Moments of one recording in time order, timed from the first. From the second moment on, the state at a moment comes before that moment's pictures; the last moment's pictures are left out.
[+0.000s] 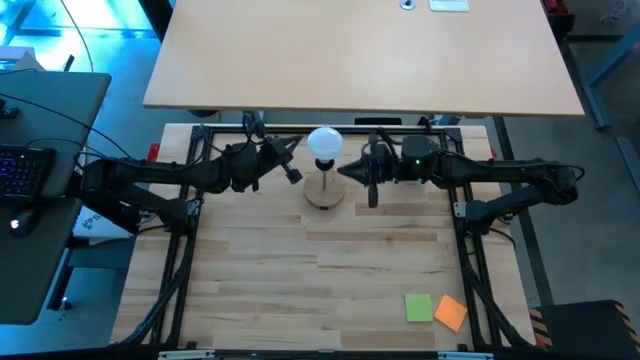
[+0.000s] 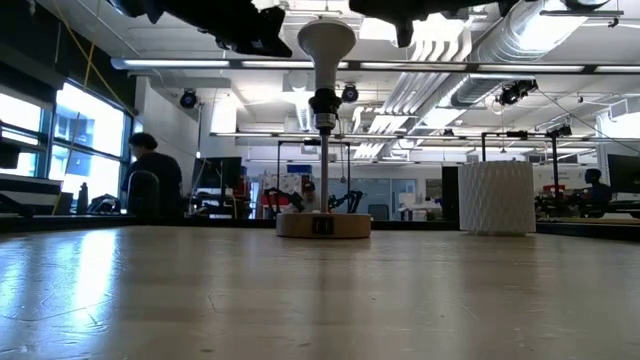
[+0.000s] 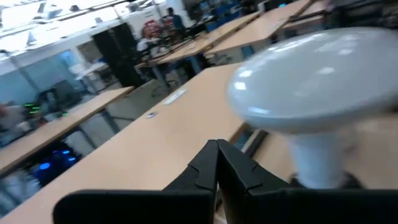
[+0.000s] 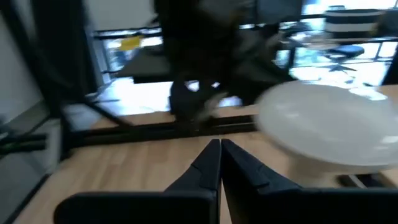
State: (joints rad) left arm 0.15 1.27 0.84 0.36 -0.60 0.35; right arm -0.16 1.25 0.95 0.16 -0.12 0.02
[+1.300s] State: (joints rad) left arm 0.15 1.27 0.84 0.33 -0.58 0.31; right arm -0.21 1.23 0.95 0.12 -0.37 -0.11
